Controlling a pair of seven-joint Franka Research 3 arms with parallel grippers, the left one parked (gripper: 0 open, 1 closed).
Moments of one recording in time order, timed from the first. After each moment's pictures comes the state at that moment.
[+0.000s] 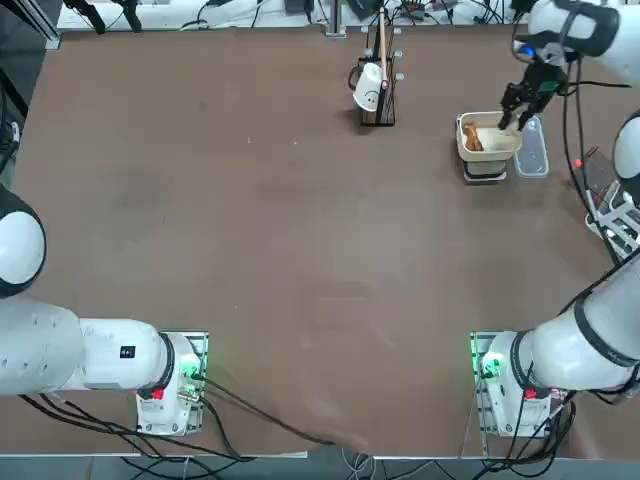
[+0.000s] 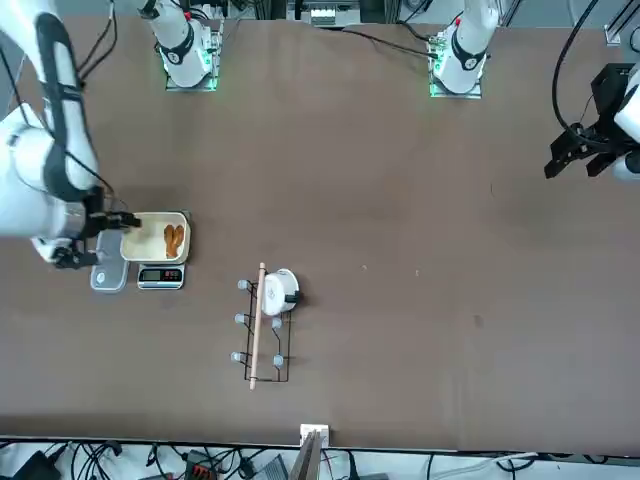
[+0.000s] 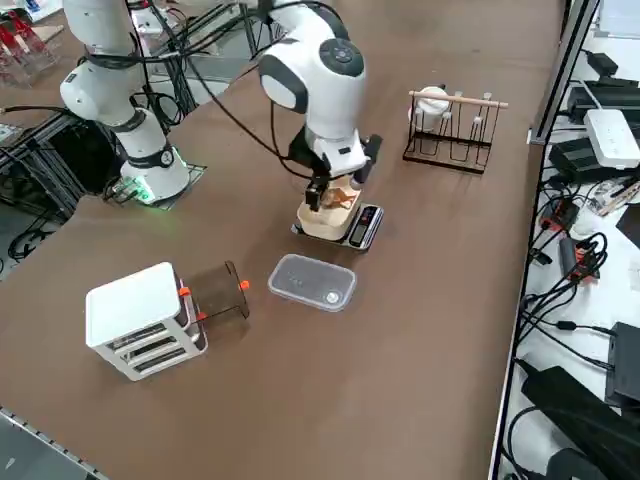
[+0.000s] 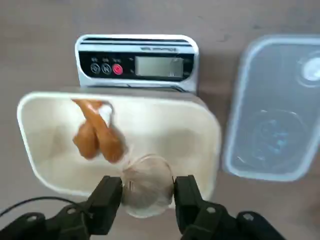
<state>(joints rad) 0.10 0.39 -0.20 -1.86 0.17 1.96 -0.22</state>
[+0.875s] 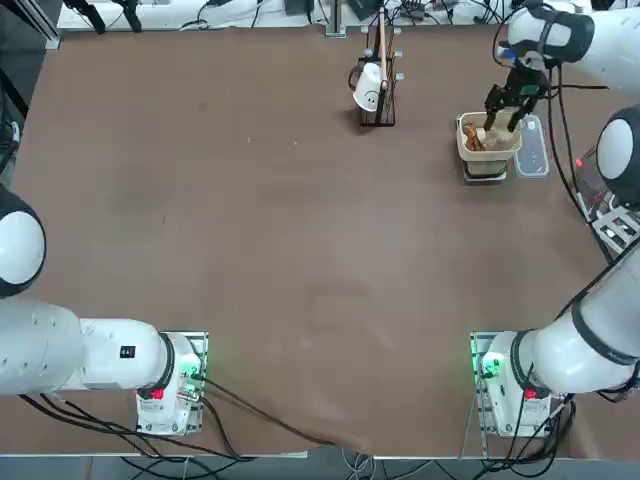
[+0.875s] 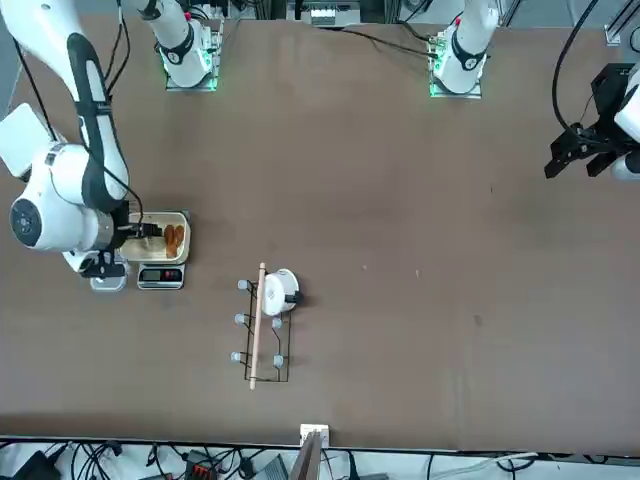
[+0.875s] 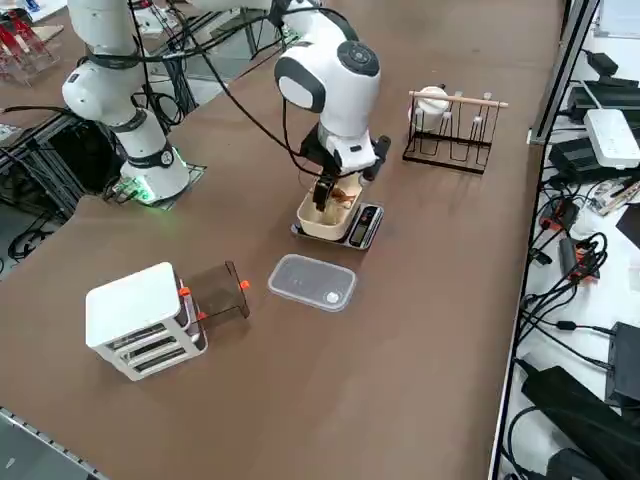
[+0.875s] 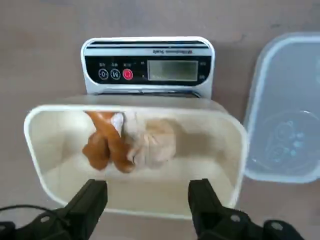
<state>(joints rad) 0.14 0.40 -0.23 -1.84 0.16 1.92 -0.19</state>
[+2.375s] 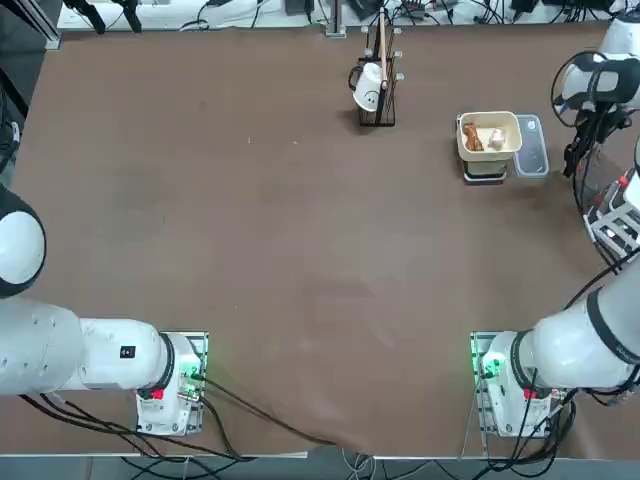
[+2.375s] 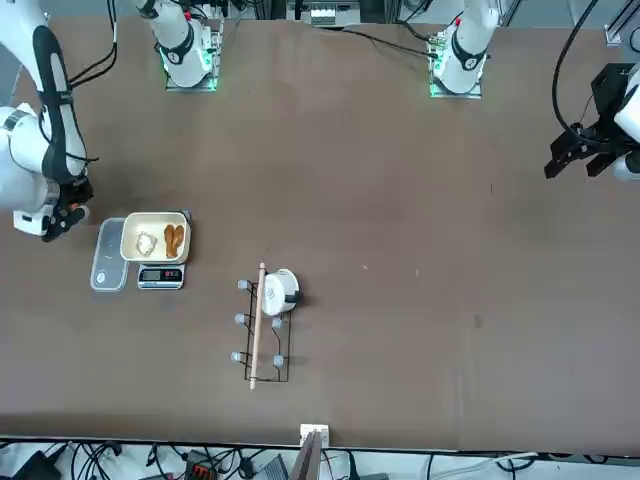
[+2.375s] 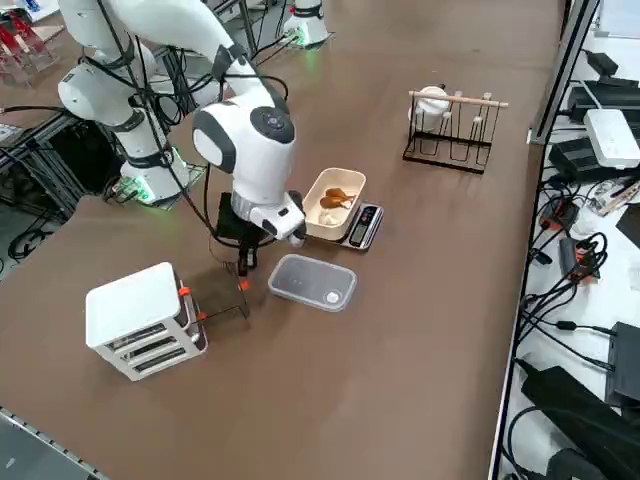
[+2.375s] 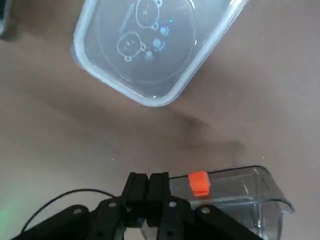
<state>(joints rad) -0.03 0.35 -0.36 -2.08 -0.19 2.14 -0.82</state>
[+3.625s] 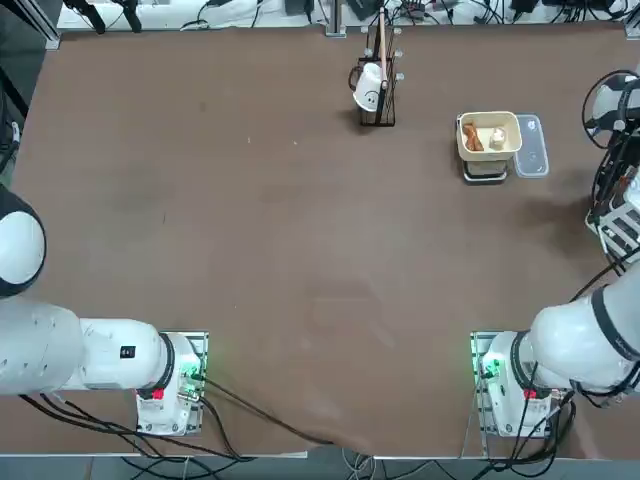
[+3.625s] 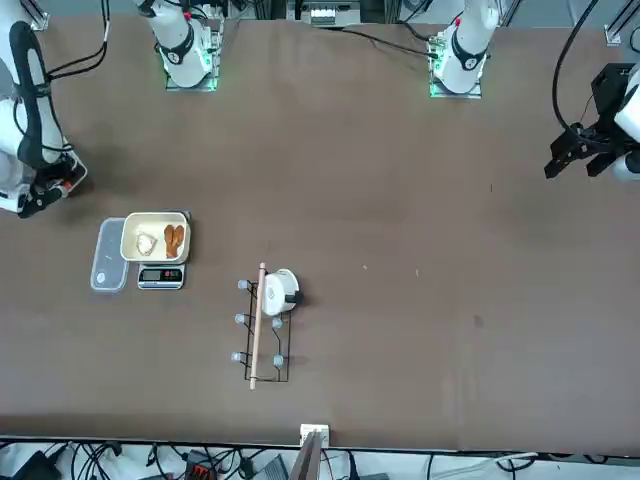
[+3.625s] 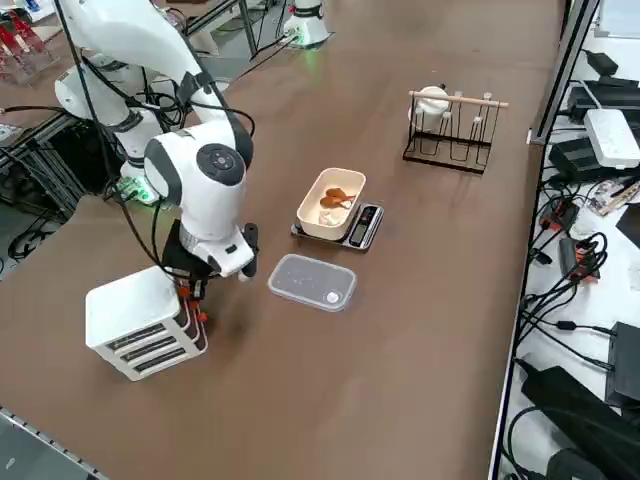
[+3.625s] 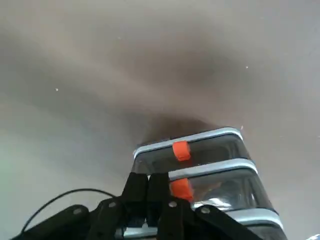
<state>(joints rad) -0.20 0.36 -0.36 -2.09 -0.30 2.14 -0.85</state>
